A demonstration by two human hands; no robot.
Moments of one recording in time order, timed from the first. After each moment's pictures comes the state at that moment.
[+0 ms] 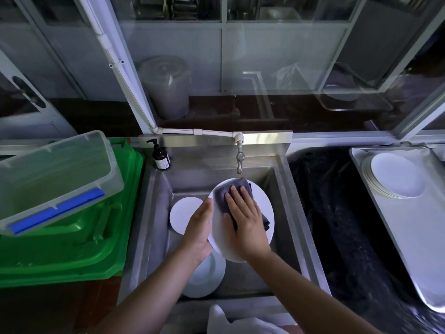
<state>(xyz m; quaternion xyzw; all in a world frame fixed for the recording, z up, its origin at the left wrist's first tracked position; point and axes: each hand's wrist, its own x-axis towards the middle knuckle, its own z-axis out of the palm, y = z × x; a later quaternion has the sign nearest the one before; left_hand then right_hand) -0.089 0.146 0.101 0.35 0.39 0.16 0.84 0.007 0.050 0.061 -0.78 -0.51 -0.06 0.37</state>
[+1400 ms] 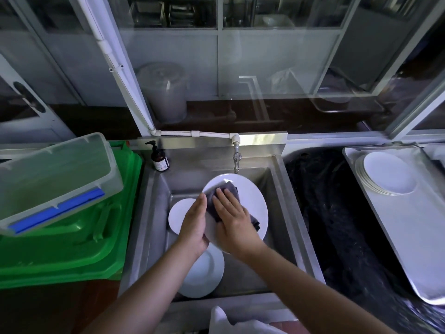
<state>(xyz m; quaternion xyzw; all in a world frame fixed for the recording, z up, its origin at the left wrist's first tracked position) -0.092 0.142 0.114 0.35 0.39 0.21 0.83 -0.010 0.050 0.080 -0.77 -0.55 0.01 0.34</state>
